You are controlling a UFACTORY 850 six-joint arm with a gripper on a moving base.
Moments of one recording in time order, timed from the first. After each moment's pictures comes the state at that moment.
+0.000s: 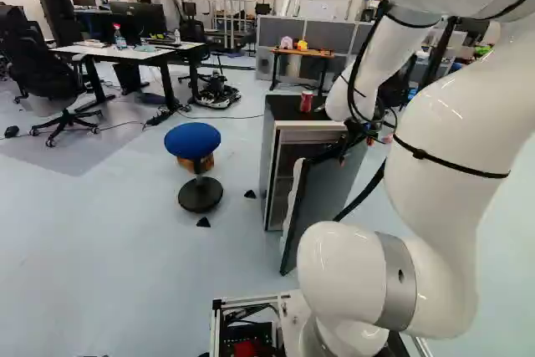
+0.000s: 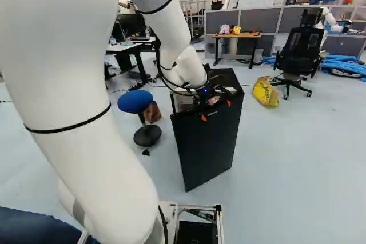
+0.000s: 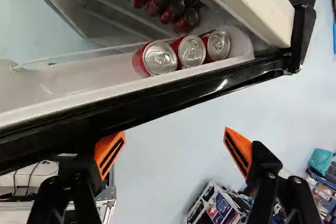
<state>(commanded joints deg) -21.0 -8.6 -45.5 -45.7 -20.6 0.0</state>
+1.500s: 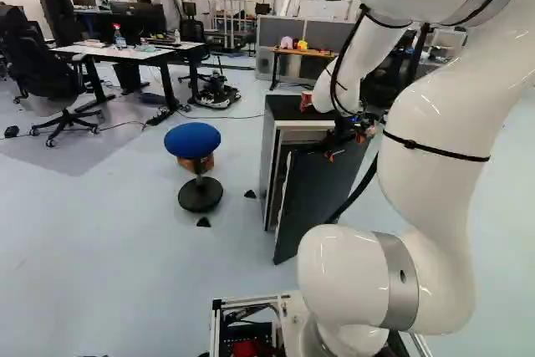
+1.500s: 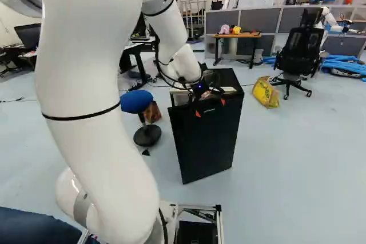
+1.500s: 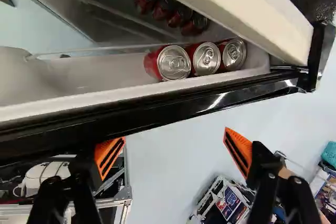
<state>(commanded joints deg) -16.1 -14.2 -52.2 -37.5 -27.5 0.0</state>
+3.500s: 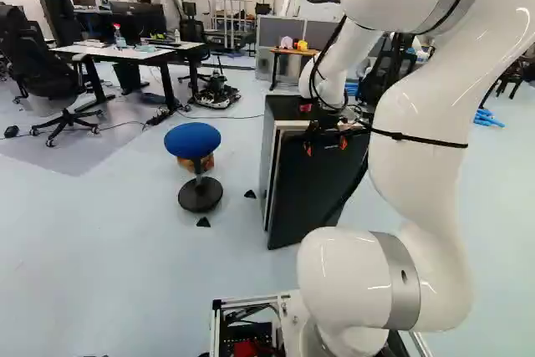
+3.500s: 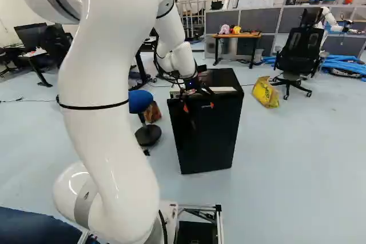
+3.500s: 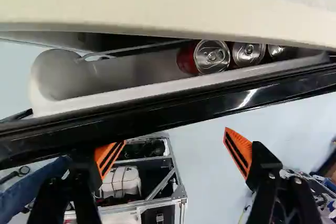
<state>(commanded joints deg) -12.7 -20.8 -60.7 -16.4 -33.4 0.0</state>
